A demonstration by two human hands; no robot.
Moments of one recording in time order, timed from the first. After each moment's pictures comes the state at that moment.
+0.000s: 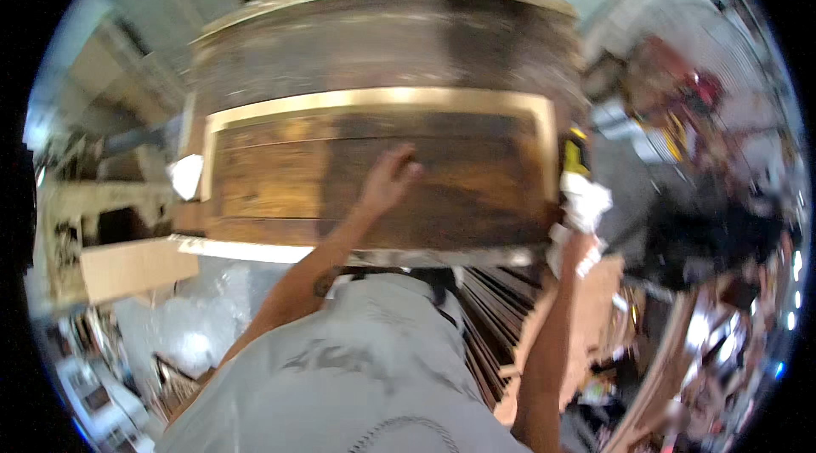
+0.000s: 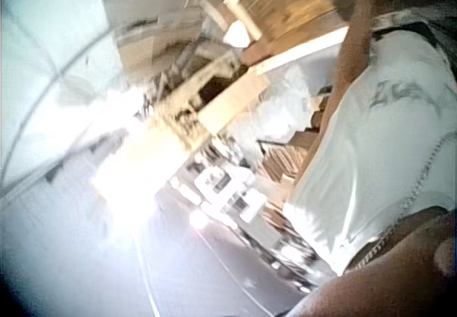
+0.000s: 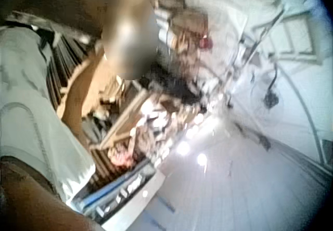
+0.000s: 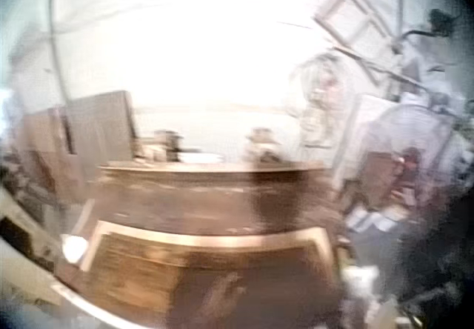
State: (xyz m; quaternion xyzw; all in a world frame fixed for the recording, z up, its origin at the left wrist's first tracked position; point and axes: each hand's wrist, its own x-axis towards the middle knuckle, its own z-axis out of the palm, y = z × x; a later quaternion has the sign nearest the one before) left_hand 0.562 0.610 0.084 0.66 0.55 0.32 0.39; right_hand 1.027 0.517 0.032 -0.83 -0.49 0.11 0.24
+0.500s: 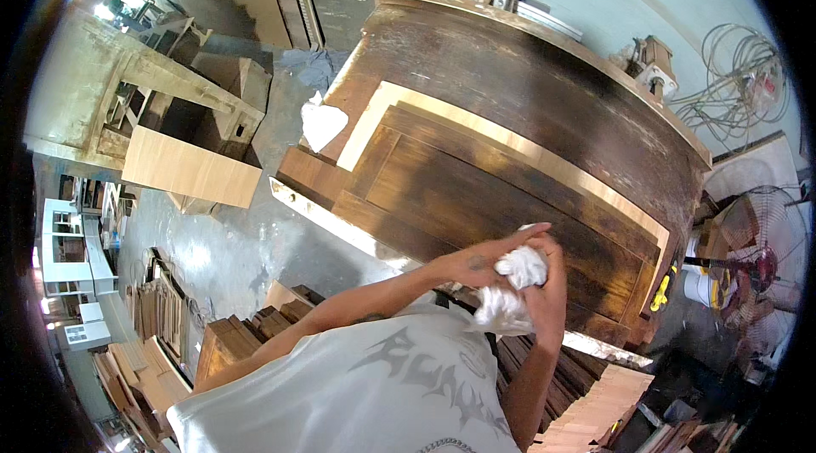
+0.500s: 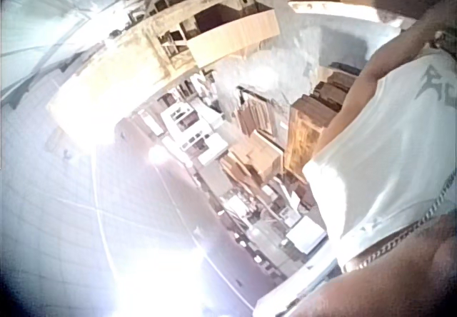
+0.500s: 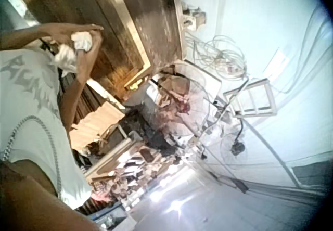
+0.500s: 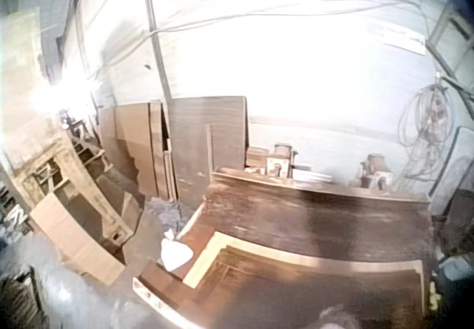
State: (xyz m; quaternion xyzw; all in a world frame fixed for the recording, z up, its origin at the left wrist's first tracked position) left_hand 0.404 0.547 0.168 0.57 0.24 0.45 0.64; right_hand 0.553 0.545 0.241 -0.53 -0.60 0.51 0.31
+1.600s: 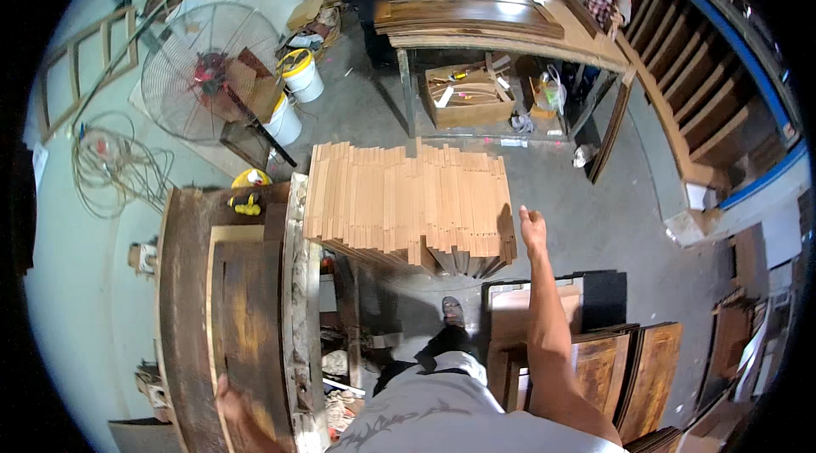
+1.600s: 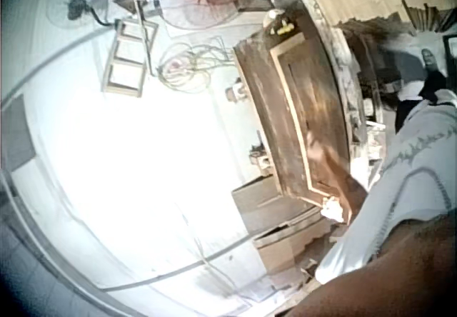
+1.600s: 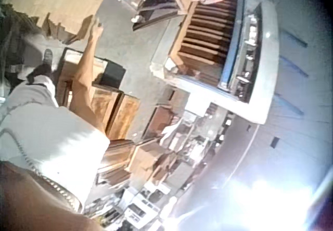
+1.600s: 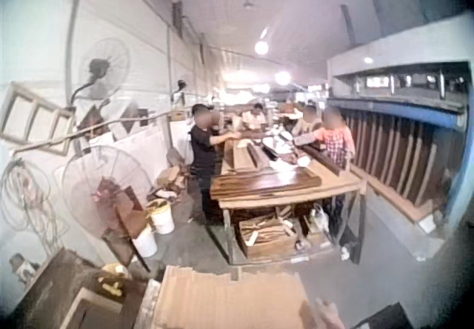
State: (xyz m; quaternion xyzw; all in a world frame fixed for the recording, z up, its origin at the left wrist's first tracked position) left_hand 0.413 0.662 0.056 0.35 0.53 0.42 0.65; right_hand 0.927 -0.087 0.049 -0.83 0.27 -0.02 0.50
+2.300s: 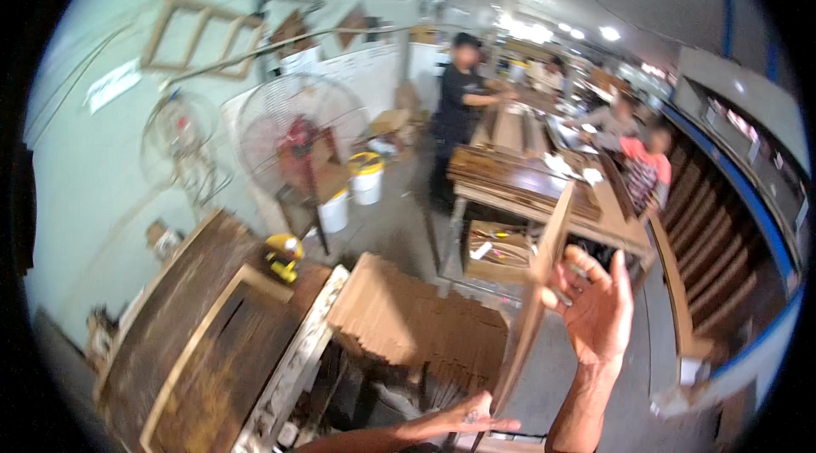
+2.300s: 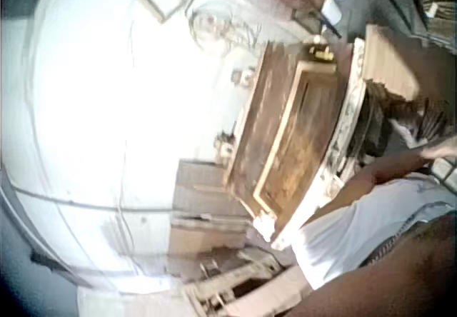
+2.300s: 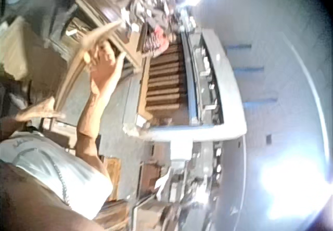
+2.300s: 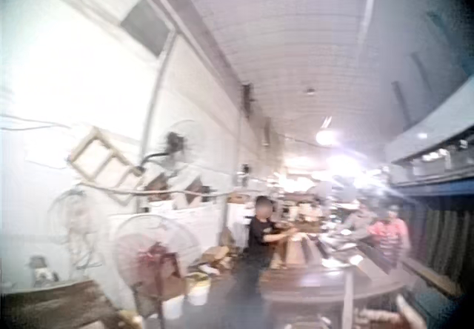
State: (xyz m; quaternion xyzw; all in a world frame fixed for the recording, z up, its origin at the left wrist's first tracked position) left_hand 0.799 0.148 0.272 0.74 -0.22 -0.11 0.62; right_hand 0.885 0.035 0.482 -0.47 -0.14 0.09 0.87
